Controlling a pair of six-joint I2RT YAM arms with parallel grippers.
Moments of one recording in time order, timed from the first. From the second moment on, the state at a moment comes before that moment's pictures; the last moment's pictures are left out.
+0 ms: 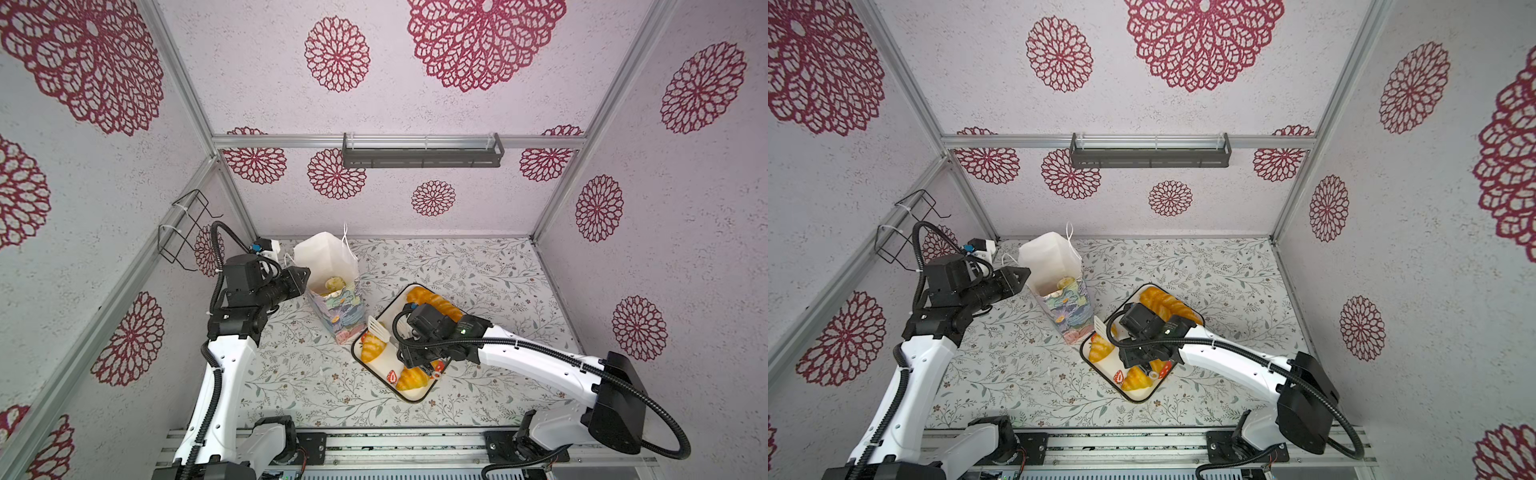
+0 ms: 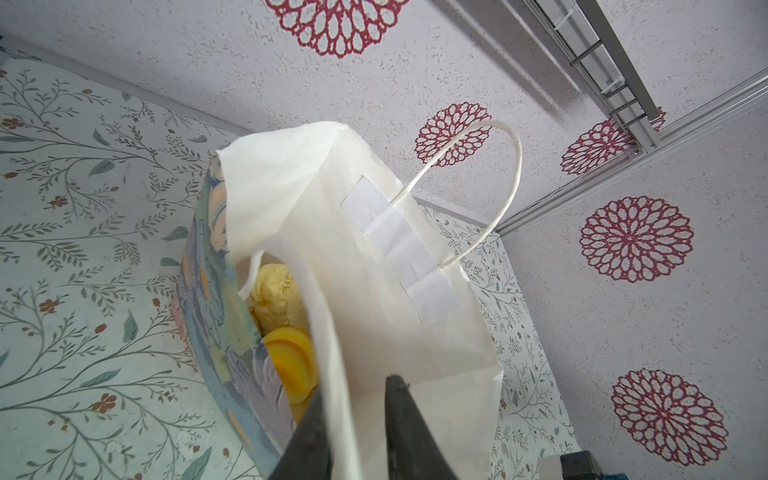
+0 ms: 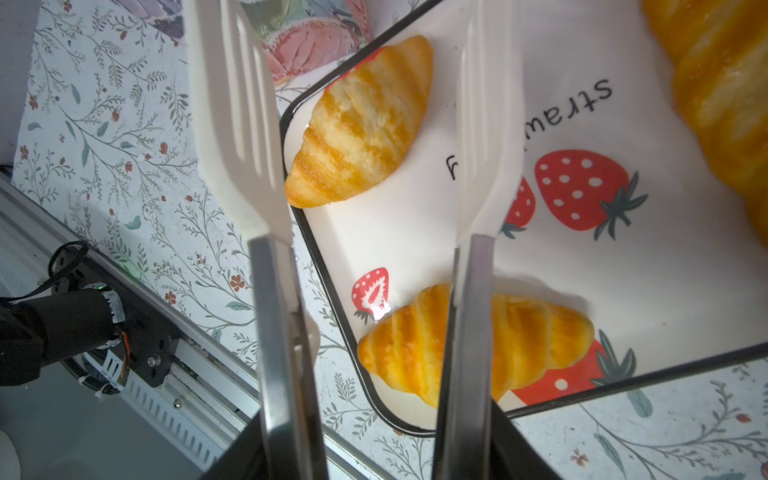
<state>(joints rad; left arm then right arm) 0.07 1.07 1.08 -0.50 0.45 -0.40 1.00 1.43 1.10 -0.72 -0.05 0.62</state>
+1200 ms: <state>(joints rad) 0.07 1.07 1.08 -0.50 0.45 -0.40 1.02 1.59 1.13 -0.63 -0.15 0.71</state>
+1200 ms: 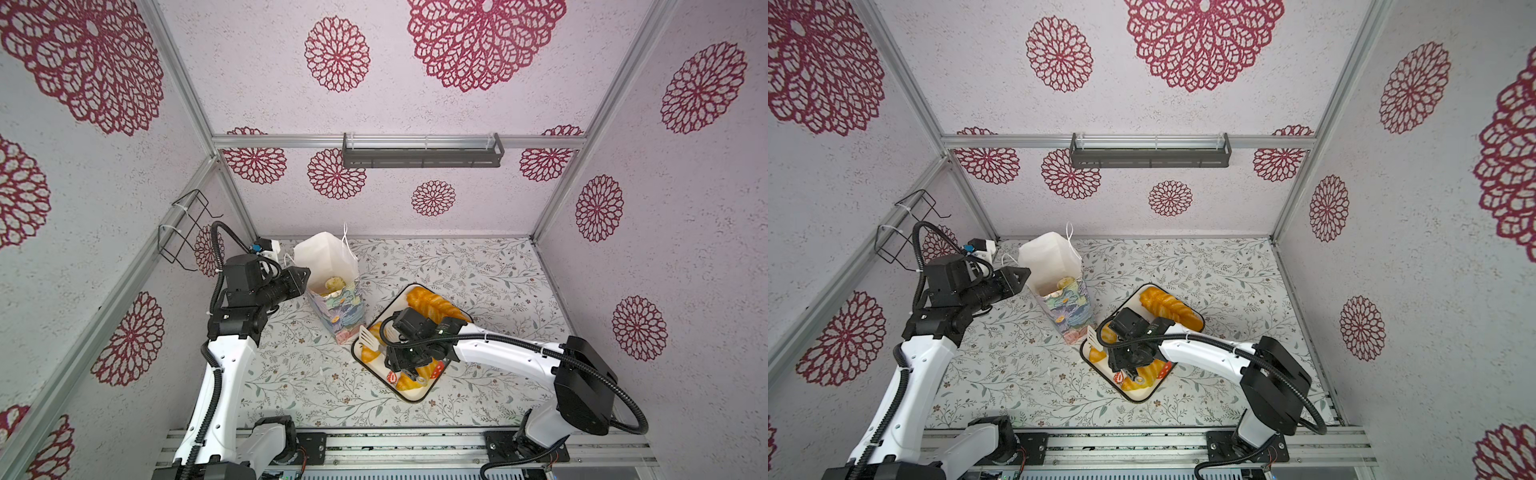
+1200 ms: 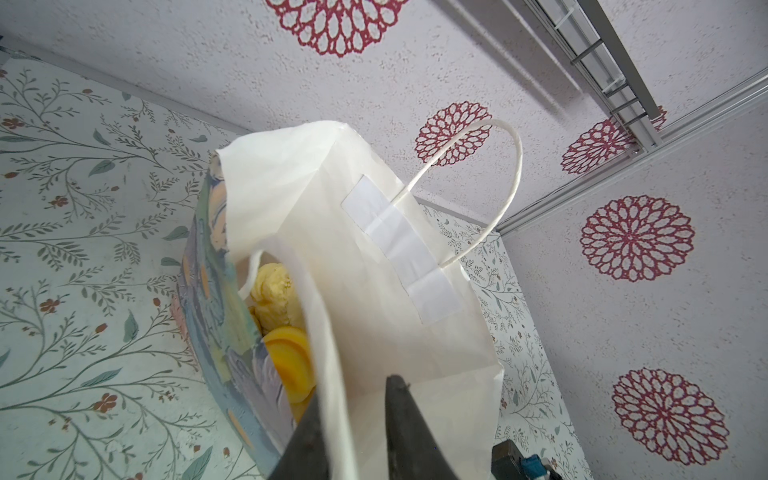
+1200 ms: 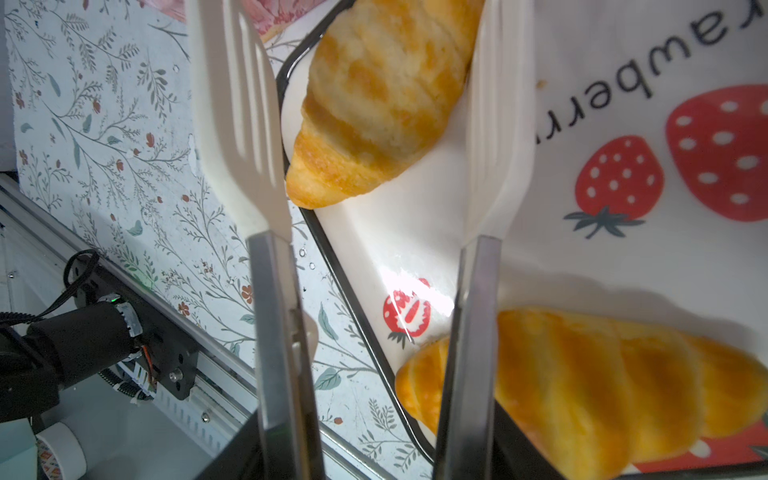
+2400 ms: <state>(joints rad) 0.07 1.07 1.08 -0.51 0.44 -0.40 1.00 1.45 1.18 -0.83 0.02 0.65</state>
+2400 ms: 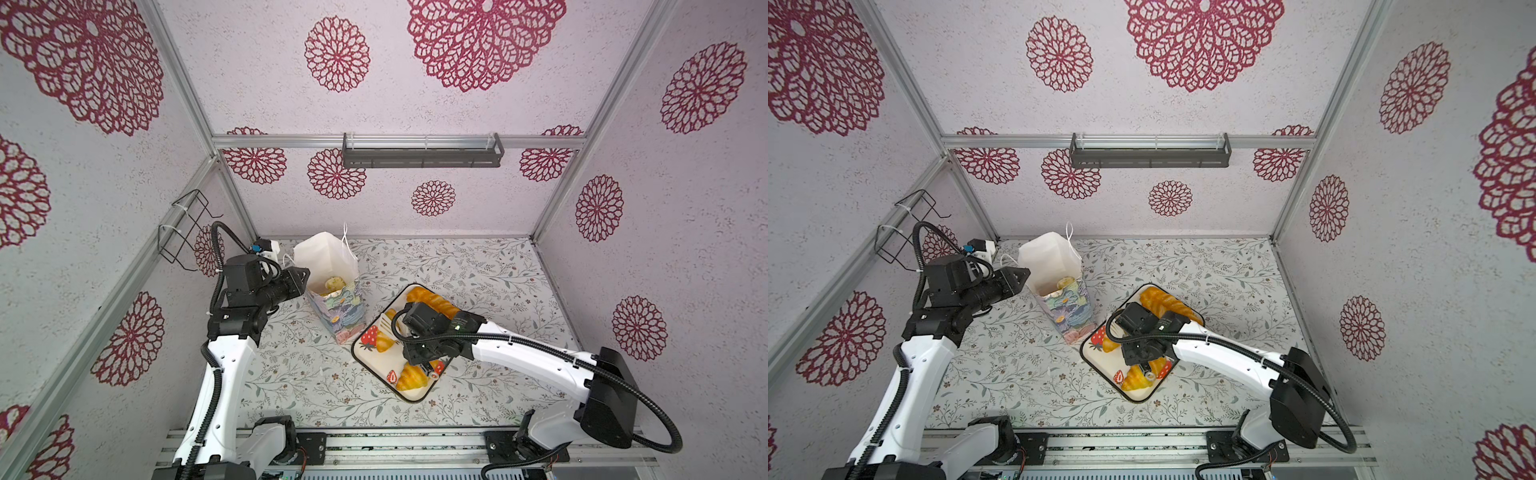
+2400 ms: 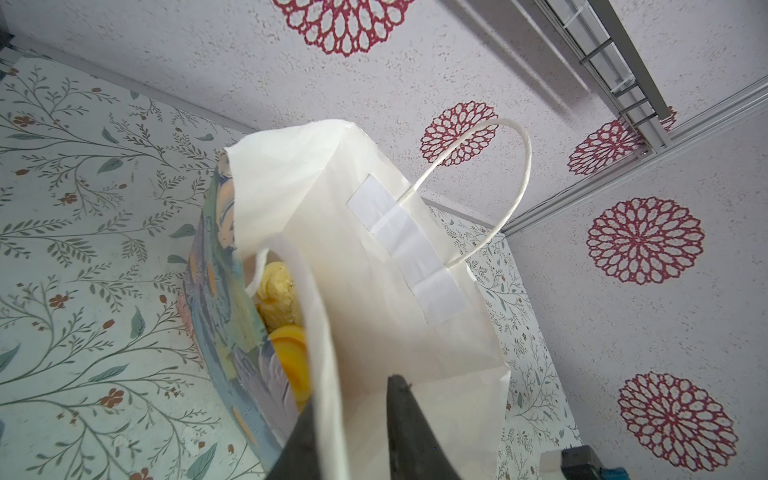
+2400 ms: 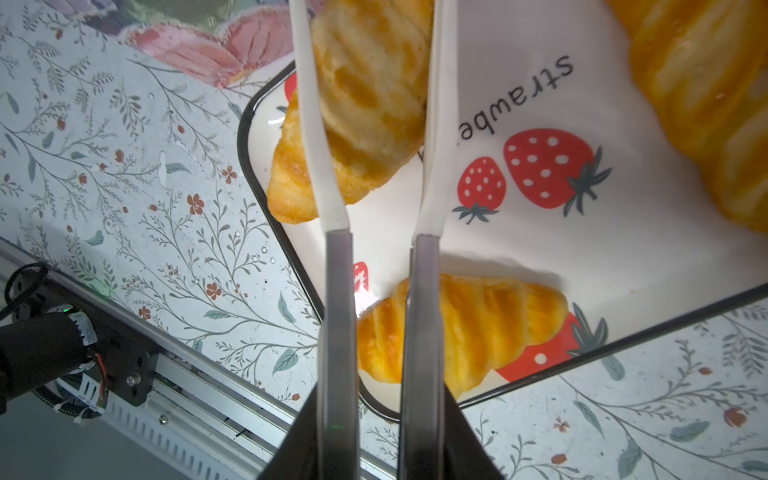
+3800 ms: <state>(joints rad) 0.07 1.11 1.10 -0.58 0.35 -0.38 0.98 1.42 1.68 -1.03 0.18 0.40</state>
